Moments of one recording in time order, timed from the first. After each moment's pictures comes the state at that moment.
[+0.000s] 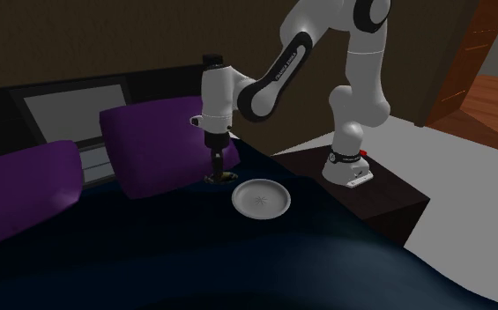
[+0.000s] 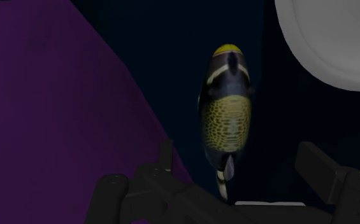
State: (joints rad) arm 0.00 0.12 0.07 -2.24 0.12 2.46 0.13
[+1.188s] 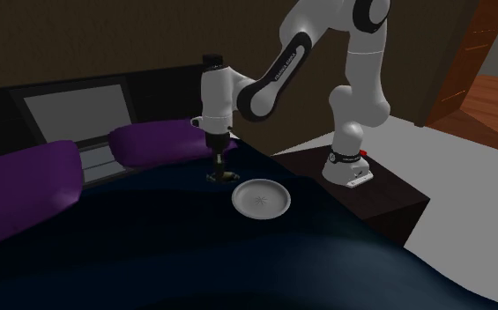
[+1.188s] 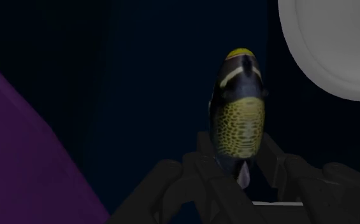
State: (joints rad) arm 0.00 0.12 0.07 -2.23 0.12 2.43 0.14
